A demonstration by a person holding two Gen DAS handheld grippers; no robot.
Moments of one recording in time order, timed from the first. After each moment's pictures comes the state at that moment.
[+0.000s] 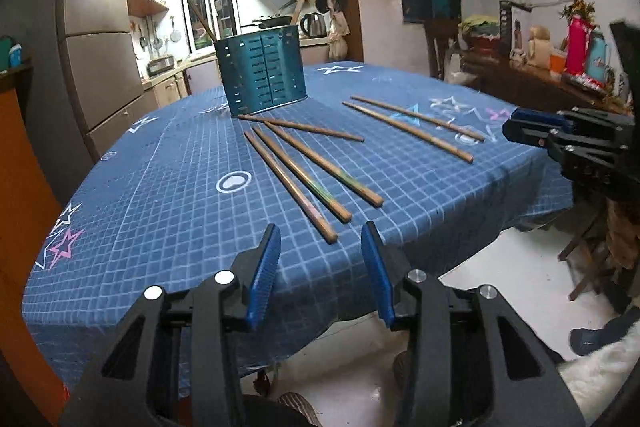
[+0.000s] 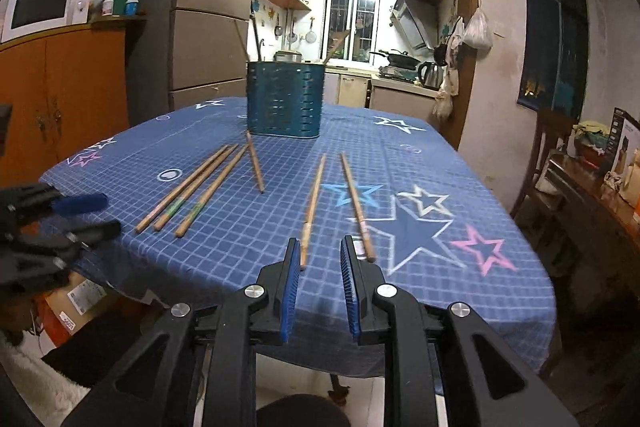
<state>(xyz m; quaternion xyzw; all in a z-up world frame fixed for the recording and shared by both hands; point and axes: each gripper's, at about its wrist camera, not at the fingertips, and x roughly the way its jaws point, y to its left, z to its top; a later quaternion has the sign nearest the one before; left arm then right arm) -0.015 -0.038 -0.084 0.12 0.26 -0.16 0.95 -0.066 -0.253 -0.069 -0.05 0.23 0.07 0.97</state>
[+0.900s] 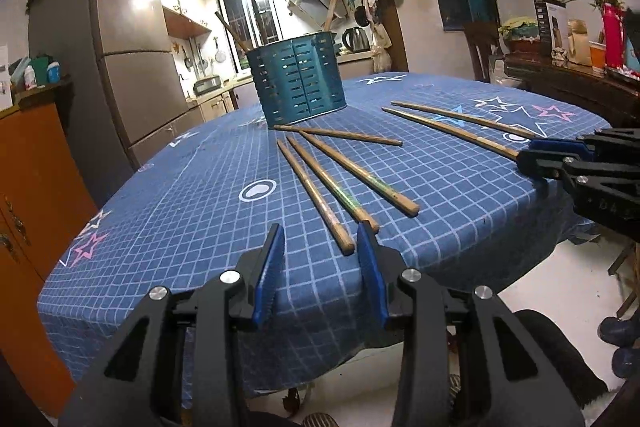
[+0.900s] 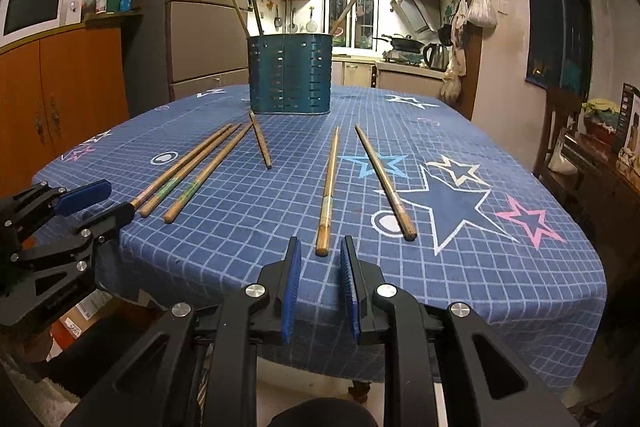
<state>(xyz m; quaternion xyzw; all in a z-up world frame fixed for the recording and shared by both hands) -0.011 -0.056 -0.102 0.14 0.21 -0.08 0.96 -0.033 -0.248 -0.100 -0.03 0.25 0.08 0.97</state>
